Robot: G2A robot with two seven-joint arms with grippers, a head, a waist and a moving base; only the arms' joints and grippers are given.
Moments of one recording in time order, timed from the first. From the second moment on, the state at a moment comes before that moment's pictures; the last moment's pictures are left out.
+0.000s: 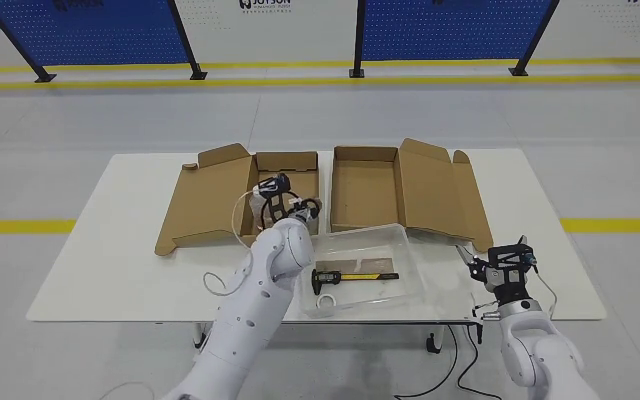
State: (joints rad) left arm 1.01 -1.59 -1.17 -1.35 1.08 0.61 -0.65; right arm -1.73 -1.15 1.60 -1.80 -1.33 0.00 0.00
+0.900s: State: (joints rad) left arm 0.79 -1.63 -1.13 -0.89 0.98 0.60 -0.54; right arm -1.73 -1.15 1.60 -1.80 -1.33 0.00 0.00
